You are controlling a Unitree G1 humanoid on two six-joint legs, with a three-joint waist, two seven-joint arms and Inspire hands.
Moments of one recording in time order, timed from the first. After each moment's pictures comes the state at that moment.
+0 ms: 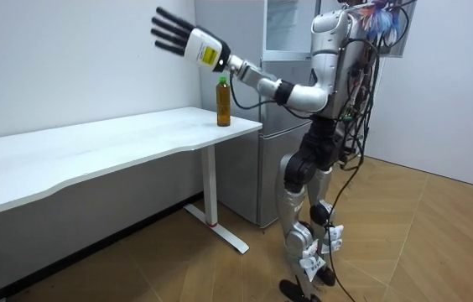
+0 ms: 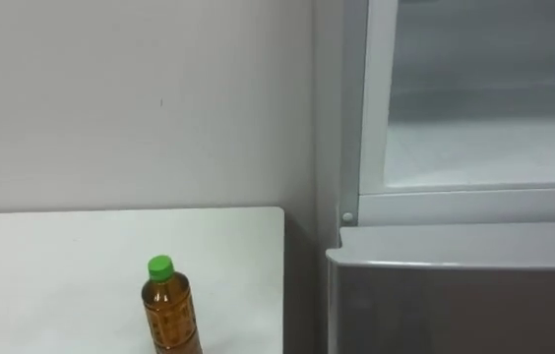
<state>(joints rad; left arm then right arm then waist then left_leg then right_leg) 0.21 0.22 0.41 -0.31 -0.35 -0.21 0.45 0.23 -0.23 -0.05 1.17 0.35 -0.13 0.07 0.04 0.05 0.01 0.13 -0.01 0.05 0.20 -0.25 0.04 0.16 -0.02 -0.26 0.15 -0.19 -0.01</state>
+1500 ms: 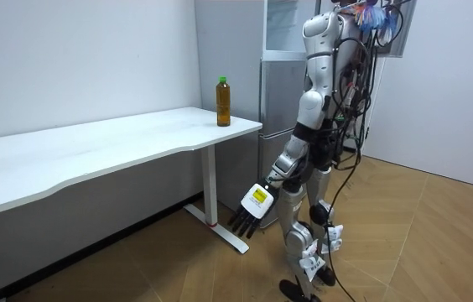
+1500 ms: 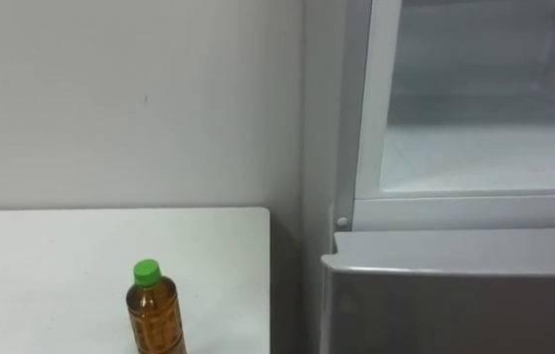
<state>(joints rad) 0.30 0.17 0.06 1.10 -0.07 -0.12 0.29 0.21 -0.22 -0.06 1.17 0.27 -0.11 0.09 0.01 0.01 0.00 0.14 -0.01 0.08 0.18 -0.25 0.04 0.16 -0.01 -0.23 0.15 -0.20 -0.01</state>
